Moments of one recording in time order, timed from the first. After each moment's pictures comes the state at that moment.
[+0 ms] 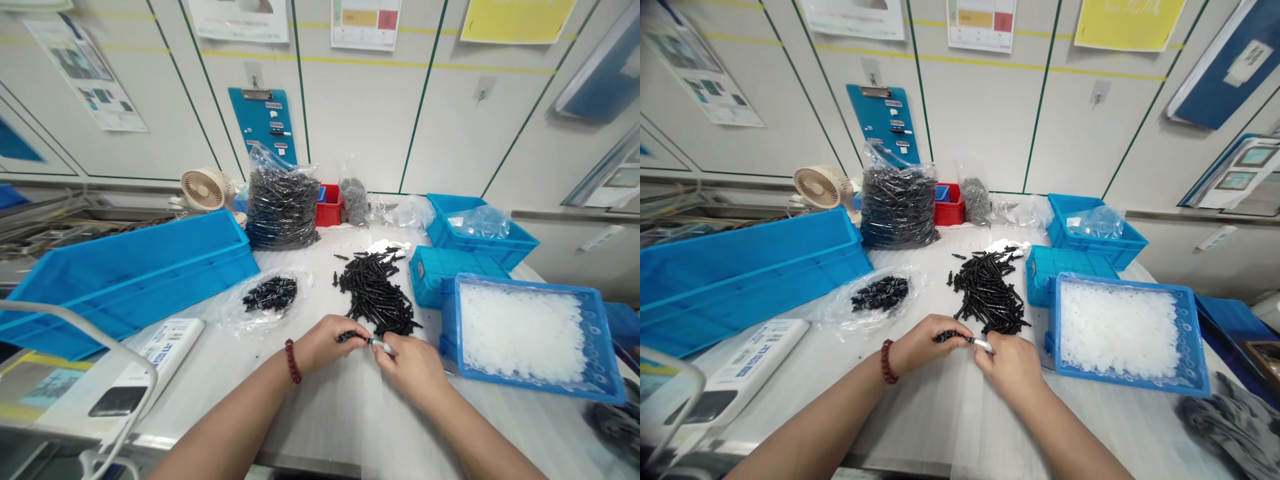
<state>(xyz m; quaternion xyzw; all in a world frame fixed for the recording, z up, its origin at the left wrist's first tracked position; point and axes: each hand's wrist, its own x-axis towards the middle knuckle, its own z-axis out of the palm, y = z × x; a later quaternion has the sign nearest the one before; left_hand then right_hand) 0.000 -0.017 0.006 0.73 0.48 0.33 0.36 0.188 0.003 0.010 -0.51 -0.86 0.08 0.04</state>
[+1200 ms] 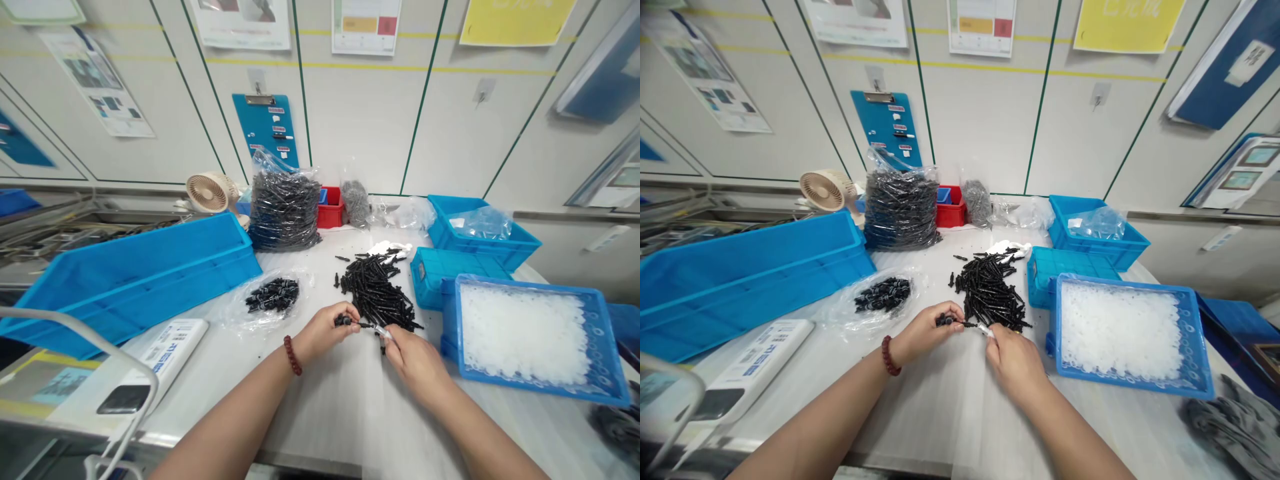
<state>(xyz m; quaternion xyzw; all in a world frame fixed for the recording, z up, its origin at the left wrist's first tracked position) -0.008 -0.008 0.005 0.65 0.55 0.38 0.36 0.194 0.009 0.015 -0.47 -0.86 0.17 0.09</state>
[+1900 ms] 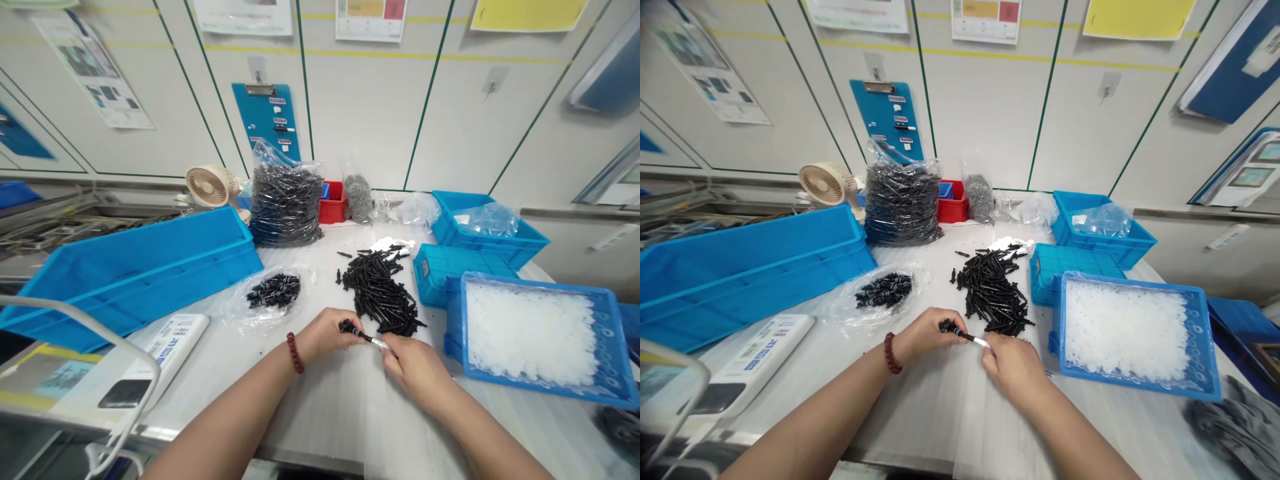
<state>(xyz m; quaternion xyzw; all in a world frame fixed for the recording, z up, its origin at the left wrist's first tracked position) -0.009 -0.010 0.000 0.64 0.54 0.31 0.44 0.192 0.004 0.019 -0.44 -0.88 0.17 0.01</state>
